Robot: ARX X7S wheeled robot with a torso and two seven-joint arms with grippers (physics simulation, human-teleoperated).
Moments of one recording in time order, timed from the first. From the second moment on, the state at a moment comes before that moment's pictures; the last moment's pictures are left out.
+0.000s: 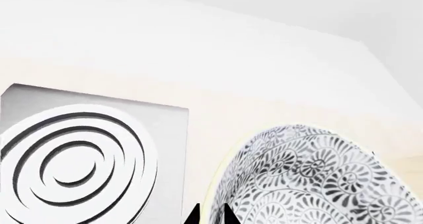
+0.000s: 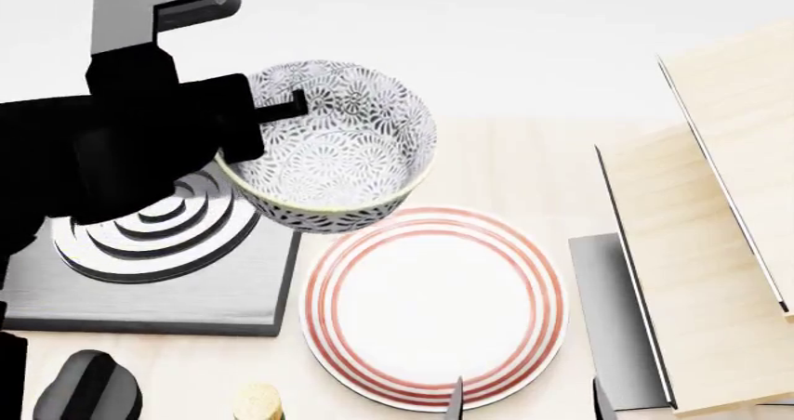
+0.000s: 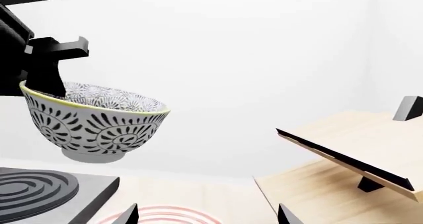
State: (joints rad) left arm -1.30 -0.04 0.18 -0.58 -0.83 -1.07 -0.56; right arm -0.09 0.40 -0.42 -0.41 0.07 -0.08 0.55
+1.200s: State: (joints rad) left arm -1.26 -0.03 0.28 -0.72 -1.06 -0.82 -0.48; right arm -0.08 0.40 -0.45 -0.39 0.06 -0.07 0.56
